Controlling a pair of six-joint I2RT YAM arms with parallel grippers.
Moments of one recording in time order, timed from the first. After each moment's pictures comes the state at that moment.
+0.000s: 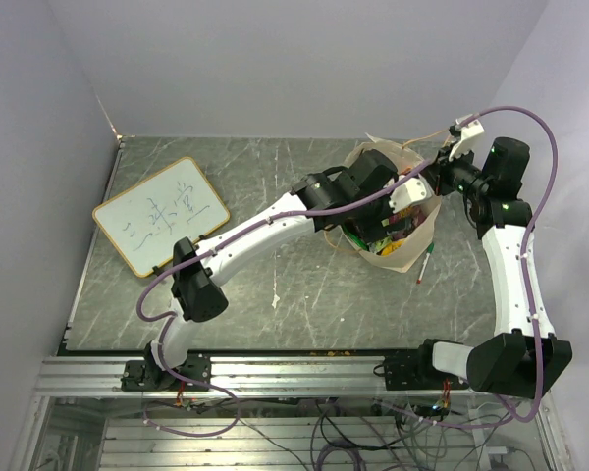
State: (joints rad) left arm -1.08 2.07 2.25 -0.82 -0.03 0.34; right arm -0.14 1.22 1.25 -0.39 -0.57 -0.24
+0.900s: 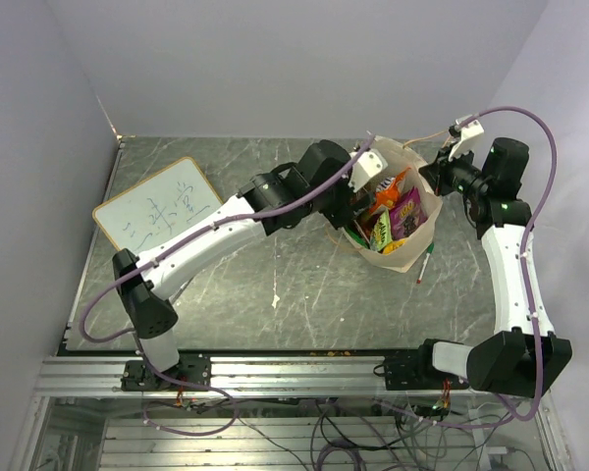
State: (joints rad) left arm -1.02 1.74 1.92 -0.68 -0.26 0.25; right arm -0.14 1.23 1.24 -0.38 -0.57 -0.24
